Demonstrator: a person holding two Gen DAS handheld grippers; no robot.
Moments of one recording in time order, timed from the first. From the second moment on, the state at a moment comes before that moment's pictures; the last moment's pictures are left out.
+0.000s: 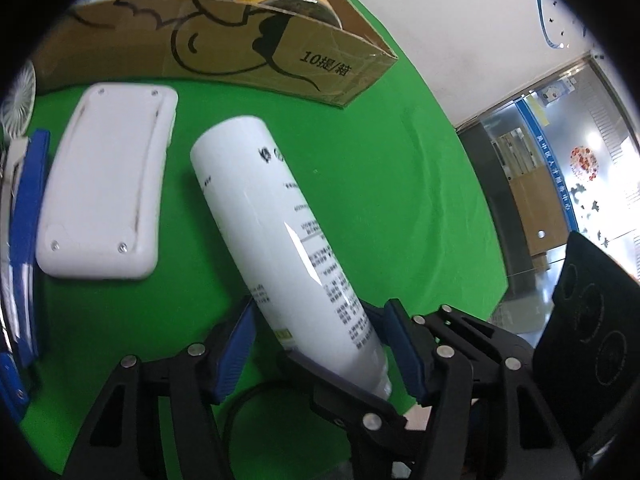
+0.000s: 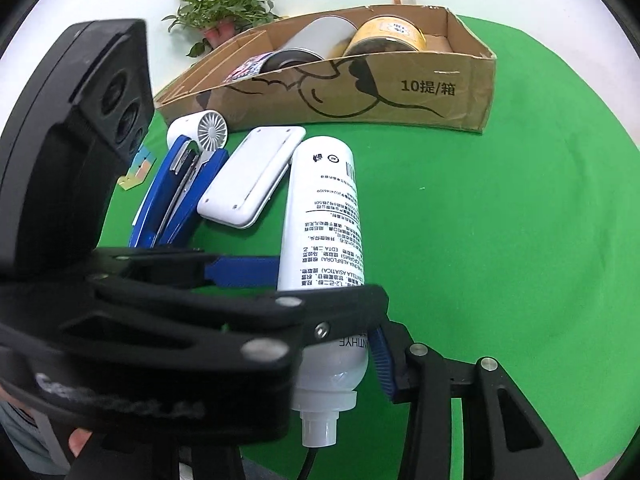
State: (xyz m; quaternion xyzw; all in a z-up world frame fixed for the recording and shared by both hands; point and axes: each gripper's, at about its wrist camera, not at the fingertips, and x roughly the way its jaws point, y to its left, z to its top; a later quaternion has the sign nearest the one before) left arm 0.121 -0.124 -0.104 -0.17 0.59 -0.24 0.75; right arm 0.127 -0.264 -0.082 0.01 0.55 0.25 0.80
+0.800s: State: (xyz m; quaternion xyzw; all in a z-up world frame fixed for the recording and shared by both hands) left arm 0.127 -0.126 -0.051 -0.13 0.48 -0.25 0.83; right arm 0.144 -0.270 -0.036 0.04 0.48 0.24 0.84
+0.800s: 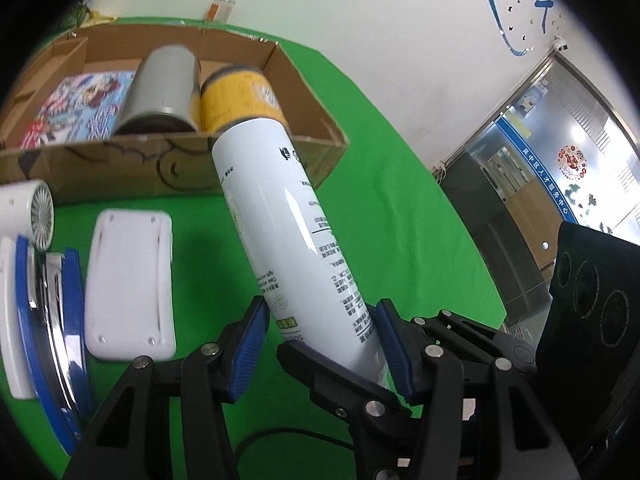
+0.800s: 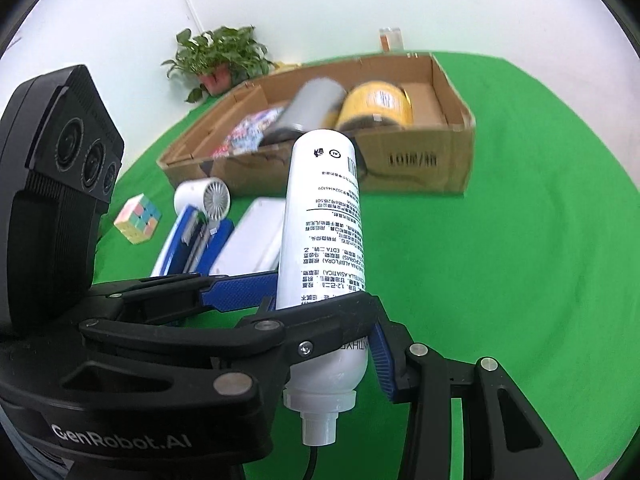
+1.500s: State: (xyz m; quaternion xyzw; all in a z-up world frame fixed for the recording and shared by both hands) left arm 0.190 -0.150 -0.016 -0.09 0.45 -0.25 0.85; right arm 0.222 -0.262 0.003 0.03 0.45 0.24 0.86
